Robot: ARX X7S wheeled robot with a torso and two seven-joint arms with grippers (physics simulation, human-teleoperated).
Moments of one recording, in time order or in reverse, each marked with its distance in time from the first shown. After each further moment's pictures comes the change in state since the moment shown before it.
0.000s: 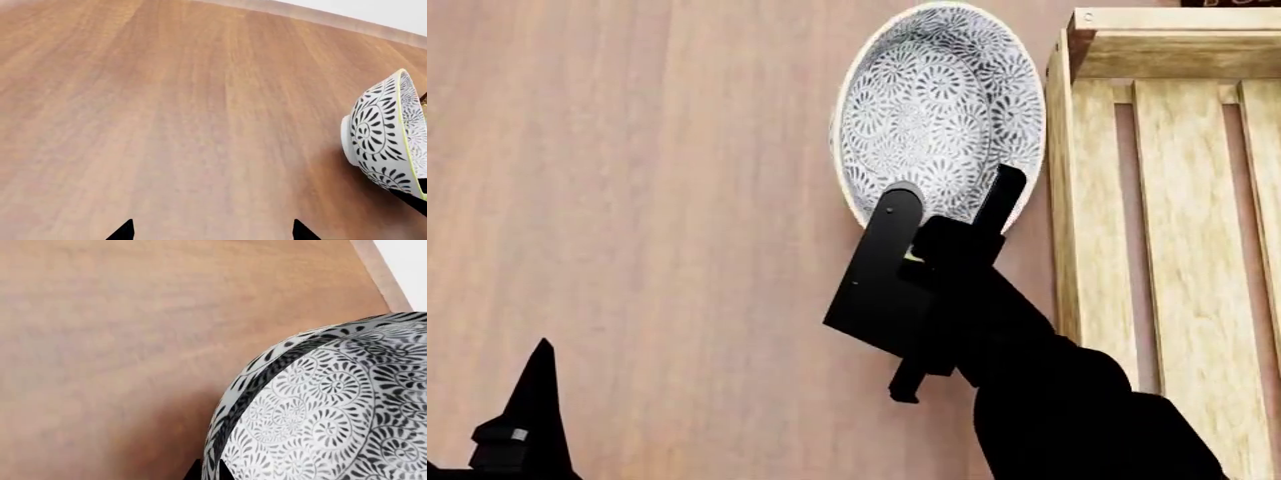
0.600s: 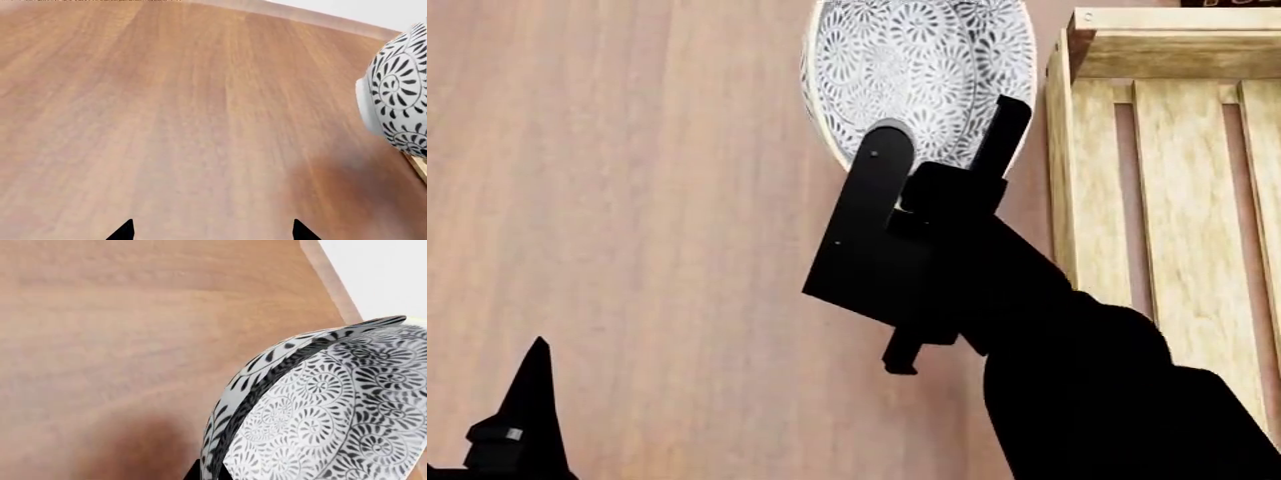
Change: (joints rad) left arm 0.001 -0.013 0.000 0.011 -0.014 0.001 -0.013; right arm 0.092 0.082 0.025 -0.301 0.024 0.208 -0.098
